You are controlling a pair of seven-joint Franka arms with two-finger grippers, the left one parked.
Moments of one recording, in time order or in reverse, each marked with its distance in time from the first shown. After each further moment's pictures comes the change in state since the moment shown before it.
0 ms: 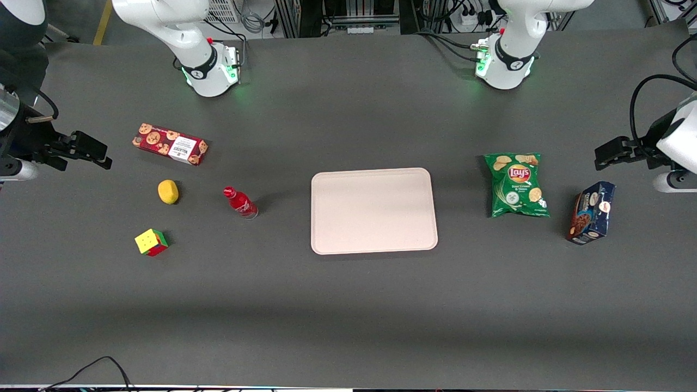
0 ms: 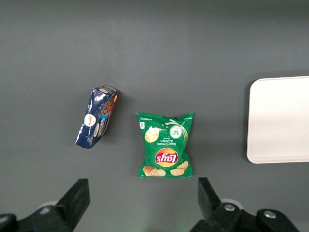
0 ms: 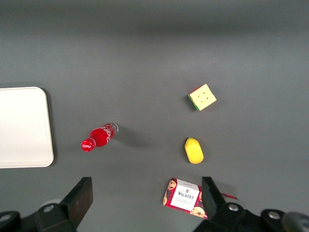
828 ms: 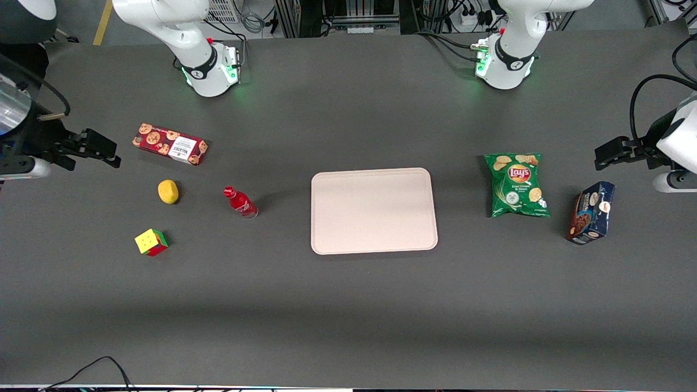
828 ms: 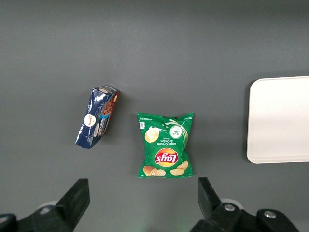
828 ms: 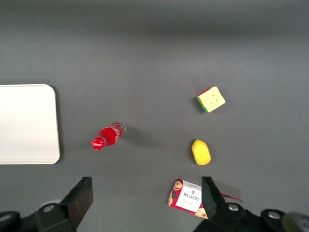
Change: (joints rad) arm 0.004 0.000 0.041 0.007 0.000 0.000 0.017
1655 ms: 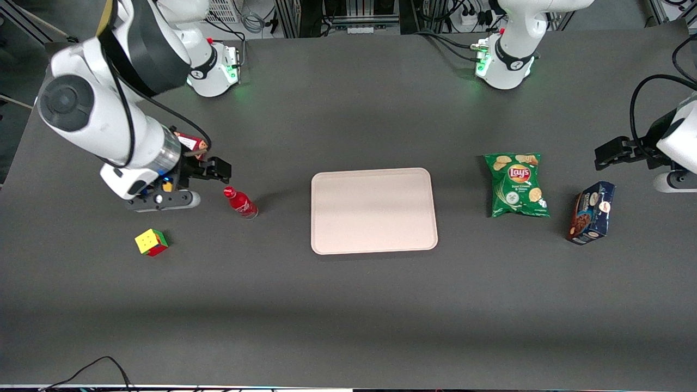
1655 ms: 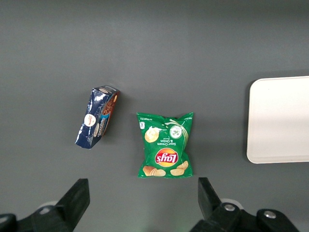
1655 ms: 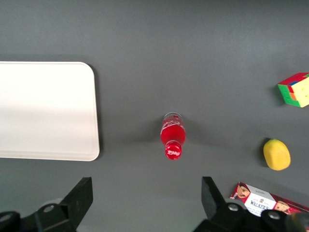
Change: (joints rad) arm 0.011 0.193 0.280 -0.043 -0.001 0.124 0.255
